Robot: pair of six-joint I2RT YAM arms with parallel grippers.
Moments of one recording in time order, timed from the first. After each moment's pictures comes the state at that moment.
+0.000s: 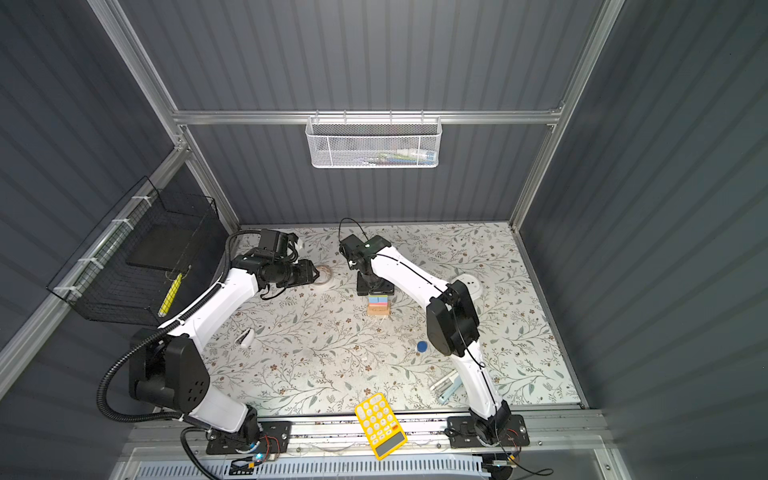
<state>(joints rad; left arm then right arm) -0.27 1.56 1.29 -0.66 0.20 -0.32 0.75 2.20 2.06 -1.28 0.21 0.73</state>
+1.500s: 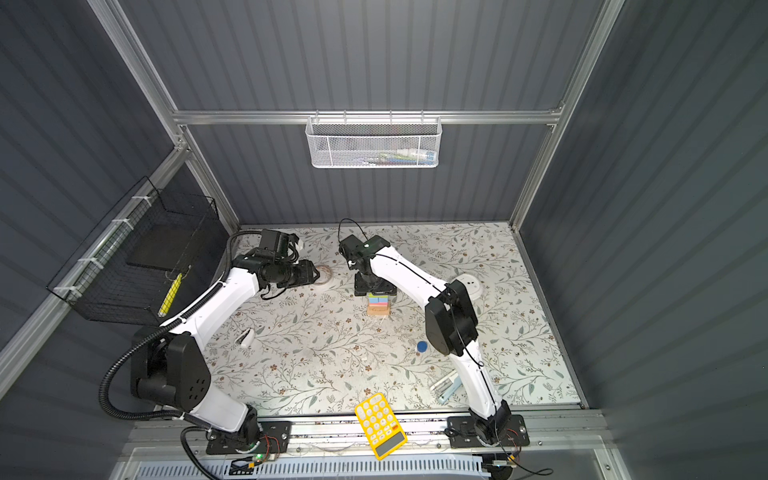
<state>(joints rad) -0.27 1.58 1.29 -0.66 0.21 -0.32 0.75 2.22 2.08 -1.29 0.21 0.74</state>
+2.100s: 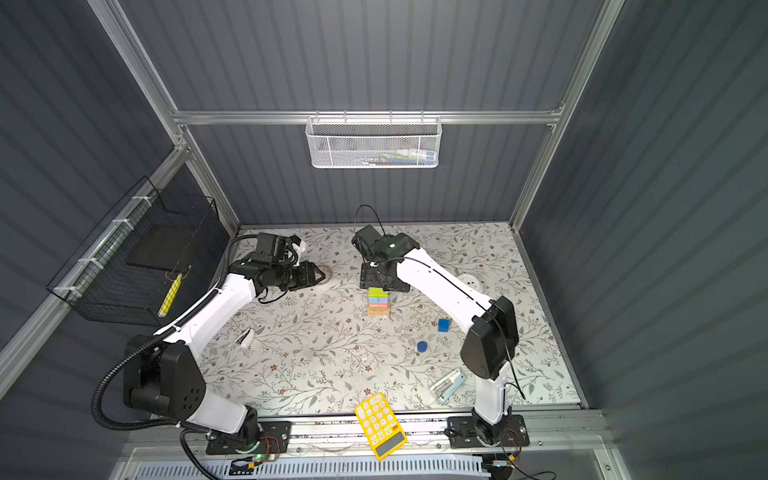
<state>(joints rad) -0.27 1.50 1.20 -0.59 0.39 -0.37 0.75 1.83 1.81 -1.17 0.21 0.77</state>
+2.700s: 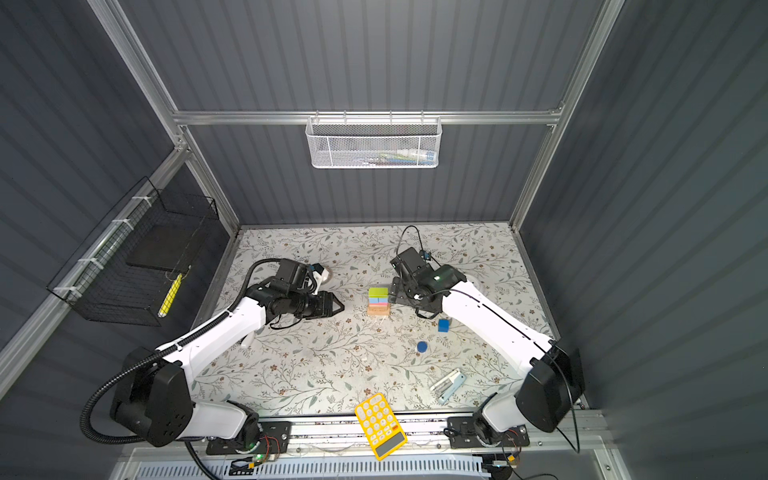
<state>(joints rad) -0.45 1.41 0.97 -0.55 0.40 -0.44 0.66 1.42 1.27 -0.90 0.21 0.80</state>
